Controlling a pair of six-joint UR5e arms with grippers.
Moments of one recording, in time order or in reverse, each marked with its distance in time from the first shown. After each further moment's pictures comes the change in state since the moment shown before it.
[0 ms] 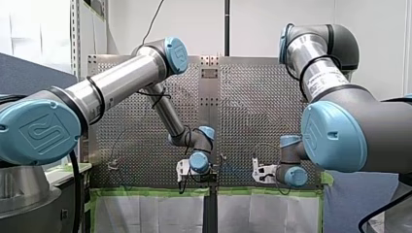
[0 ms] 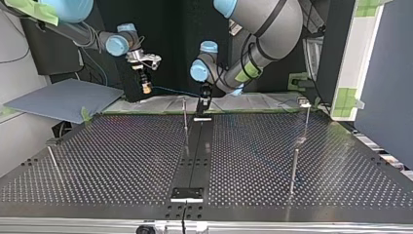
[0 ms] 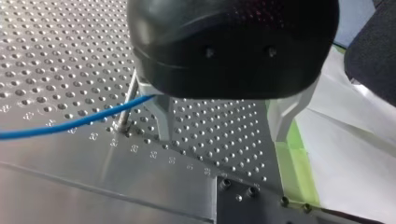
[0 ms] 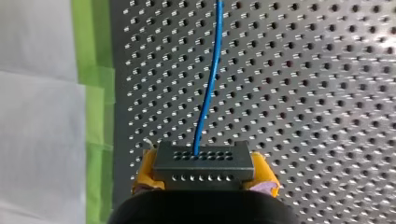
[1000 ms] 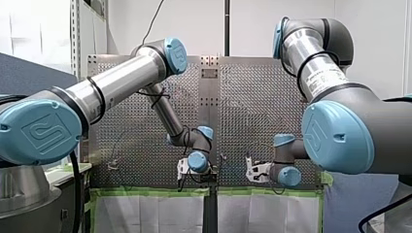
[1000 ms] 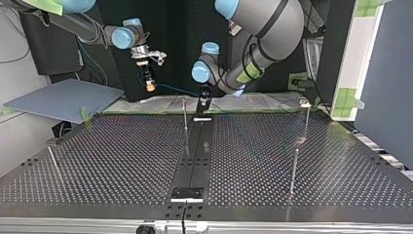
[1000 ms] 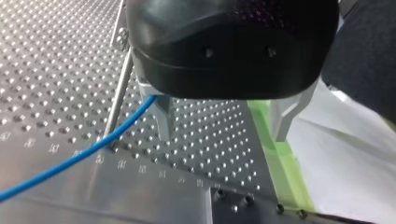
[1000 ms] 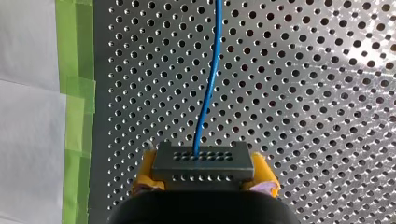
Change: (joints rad) left arm 0.012 0.000 0.000 0.000 0.058 0.083; right arm 0.065 -0.045 0.071 -0.086 0.076 -0.024
